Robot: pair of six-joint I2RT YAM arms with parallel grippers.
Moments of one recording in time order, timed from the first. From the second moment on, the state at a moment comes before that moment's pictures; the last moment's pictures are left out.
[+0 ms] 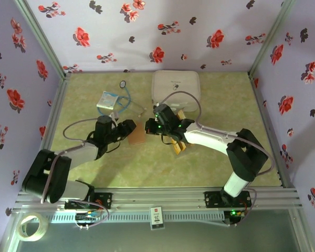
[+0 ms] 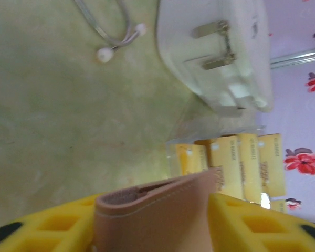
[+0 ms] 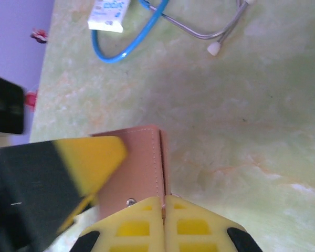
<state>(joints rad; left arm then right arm) -0.40 1.39 0.46 0.41 0.34 -1.00 0.85 1.65 1.09 -0.12 -0.12 0.84</state>
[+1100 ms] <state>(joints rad) -0.38 1.28 0.34 0.39 0.29 -0.95 0.87 1.70 0.99 0.19 -0.32 0.95</state>
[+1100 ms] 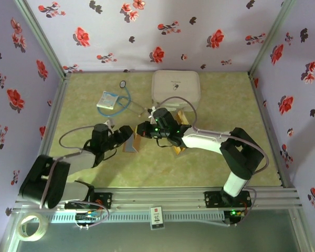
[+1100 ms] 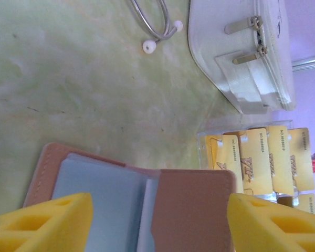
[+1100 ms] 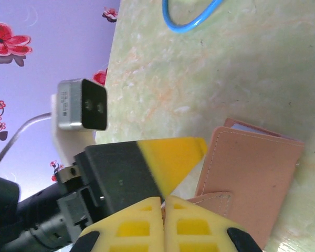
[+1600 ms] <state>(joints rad) -0.40 1.27 0.48 -0.11 0.12 -0.73 0.80 1.70 0.86 0.26 -0.36 0.95</state>
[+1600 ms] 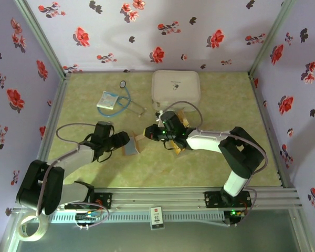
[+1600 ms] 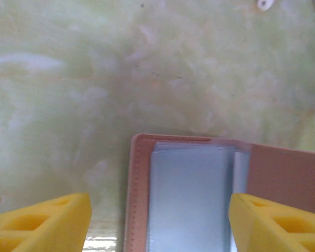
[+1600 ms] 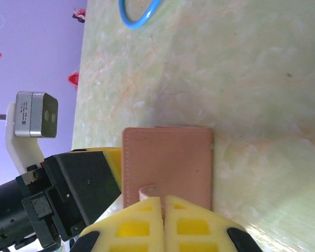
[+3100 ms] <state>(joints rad) -0.51 1.26 0.59 -0.22 0.01 -0.63 0.78 1.51 0.87 -0.08 -0.21 0.79</state>
